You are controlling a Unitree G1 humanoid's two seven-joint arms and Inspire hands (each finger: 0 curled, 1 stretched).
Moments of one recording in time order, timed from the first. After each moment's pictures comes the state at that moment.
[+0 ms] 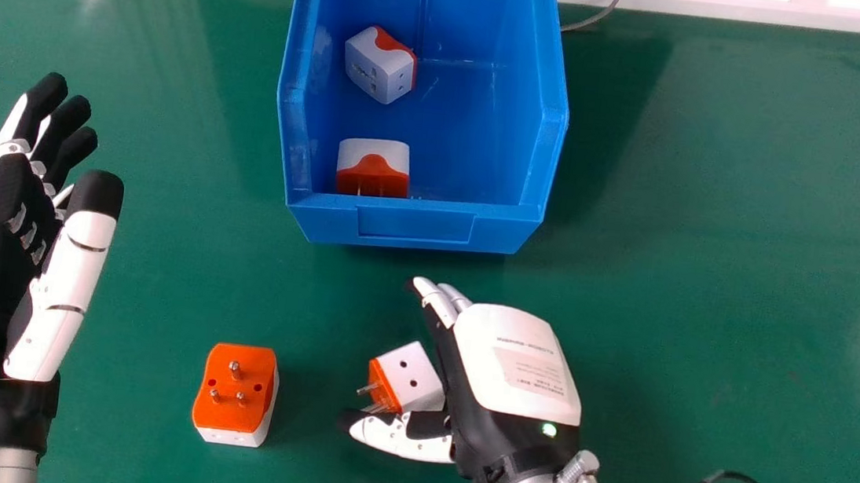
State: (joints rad) left arm 0.43 0.08 0.26 -0.33 -0.08 -0.36 -0.08; right arm 0.09 -0.05 0.68 -0.04 -1.03 0.38 -0.08
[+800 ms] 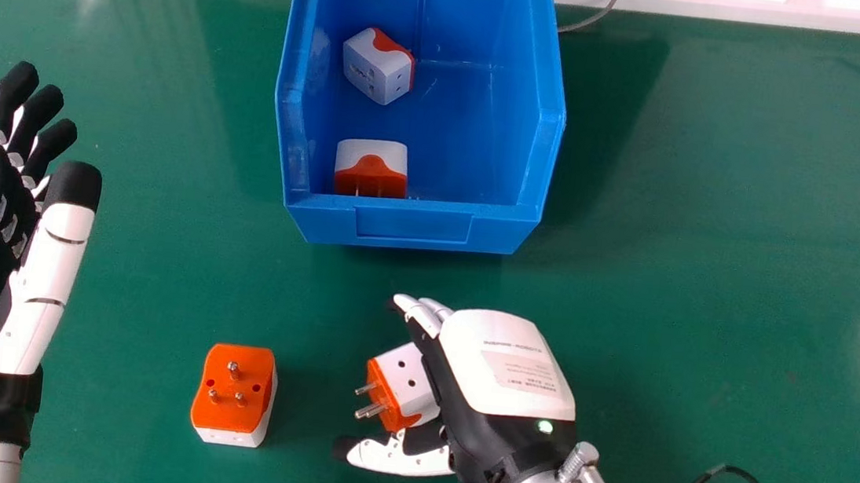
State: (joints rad) left arm 0.42 0.10 0.29 -0.34 -0.09 -0.34 -0.07; right arm 0.07 -0.12 0.70 -0.10 -1.03 0.37 0.03
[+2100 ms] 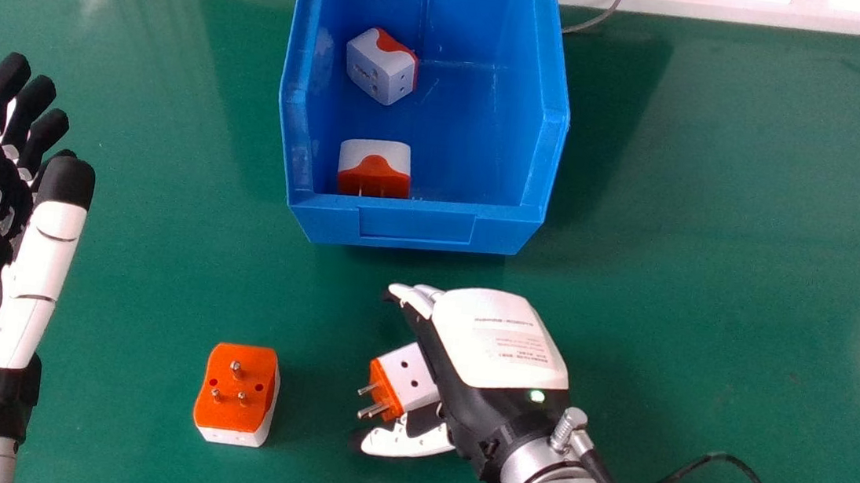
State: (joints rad) left arm 0.41 0.10 0.30 -0.34 -0.13 -0.34 -0.10; right arm -0.02 -0.13 0.70 -0.04 -1.04 0.37 0.08
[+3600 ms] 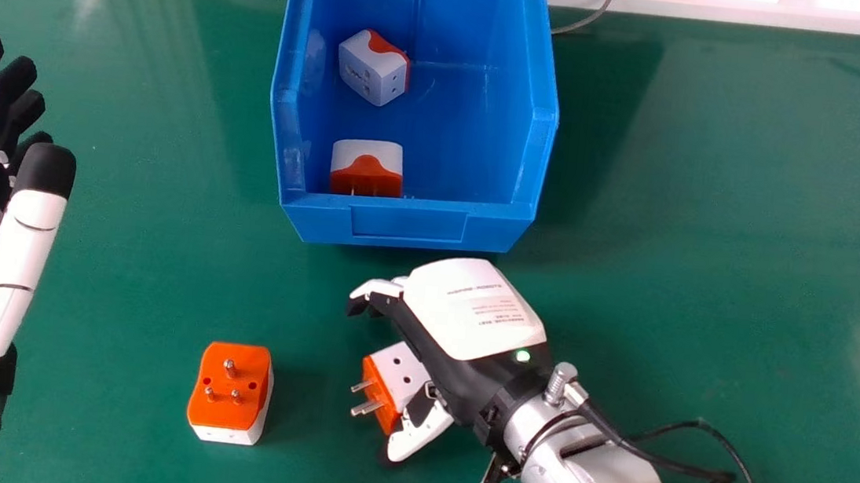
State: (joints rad) left arm 0.41 0.13 0.34 -0.37 -0.13 -0.30 -0.11; right arm -0.25 -0.20 0.66 0.28 -0.91 0.02 -0.04
